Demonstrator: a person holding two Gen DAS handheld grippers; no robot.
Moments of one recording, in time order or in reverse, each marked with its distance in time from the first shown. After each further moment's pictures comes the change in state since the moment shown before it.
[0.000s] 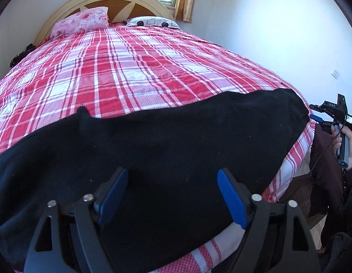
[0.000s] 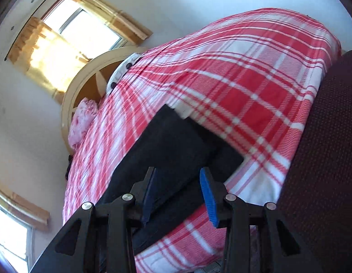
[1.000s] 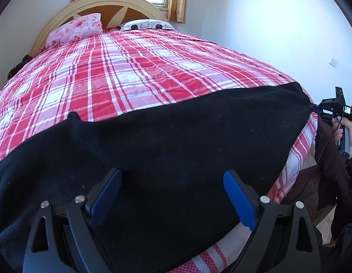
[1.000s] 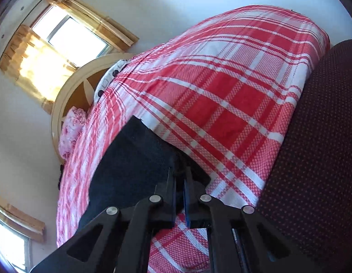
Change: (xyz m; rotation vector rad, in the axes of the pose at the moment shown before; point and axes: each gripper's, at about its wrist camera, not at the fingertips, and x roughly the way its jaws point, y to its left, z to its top) left arm 0.008 -0.008 -0.002 0.065 -0.012 0.021; right arm 0.005 -0.040 0.011 0.039 -0.015 -0.060
